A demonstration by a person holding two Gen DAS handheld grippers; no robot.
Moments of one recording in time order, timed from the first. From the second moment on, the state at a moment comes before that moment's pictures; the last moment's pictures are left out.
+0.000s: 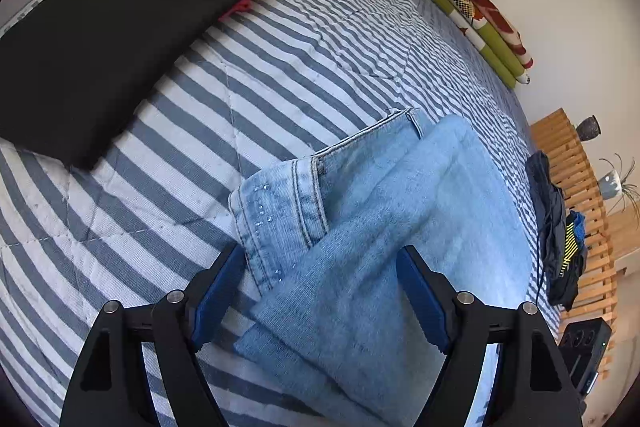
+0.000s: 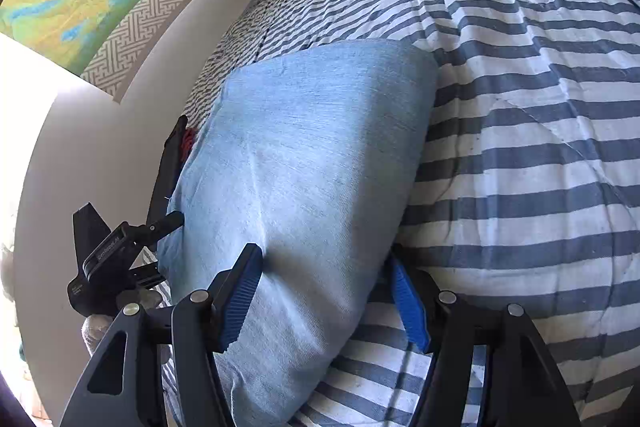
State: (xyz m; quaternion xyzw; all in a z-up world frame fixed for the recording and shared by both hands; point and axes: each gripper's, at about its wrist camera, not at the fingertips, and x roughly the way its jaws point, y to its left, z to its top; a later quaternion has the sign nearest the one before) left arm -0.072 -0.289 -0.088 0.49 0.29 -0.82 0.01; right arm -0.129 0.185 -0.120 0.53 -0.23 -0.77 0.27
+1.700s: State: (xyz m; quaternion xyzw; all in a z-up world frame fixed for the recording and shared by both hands) left arm 0.004 -0.247 -0.079 0.51 0.27 -0.81 -0.05; right arm -0.167 0.161 -0.090 0.54 0.01 -0.76 0.36
